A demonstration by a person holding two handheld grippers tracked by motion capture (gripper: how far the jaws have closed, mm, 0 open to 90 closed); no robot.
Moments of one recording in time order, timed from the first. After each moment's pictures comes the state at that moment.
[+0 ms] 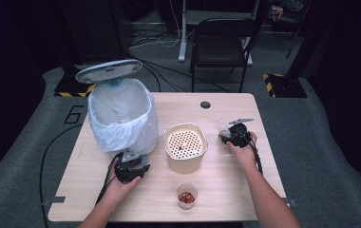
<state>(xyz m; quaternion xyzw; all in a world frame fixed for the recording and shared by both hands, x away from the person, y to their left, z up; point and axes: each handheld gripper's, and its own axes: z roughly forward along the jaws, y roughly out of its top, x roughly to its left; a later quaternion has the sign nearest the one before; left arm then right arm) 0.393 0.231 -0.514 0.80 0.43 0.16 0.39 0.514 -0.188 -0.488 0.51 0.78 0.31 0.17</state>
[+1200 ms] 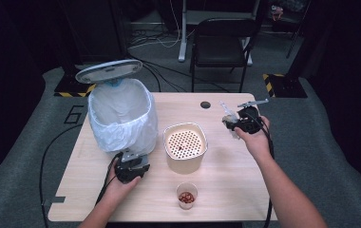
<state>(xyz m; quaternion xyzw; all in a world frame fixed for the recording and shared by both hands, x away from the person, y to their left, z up) 0.393 0.230 -0.515 0.80 0.43 0.15 0.39 0.496 -0.193 -0.384 0.49 0.78 0.35 0.17</state>
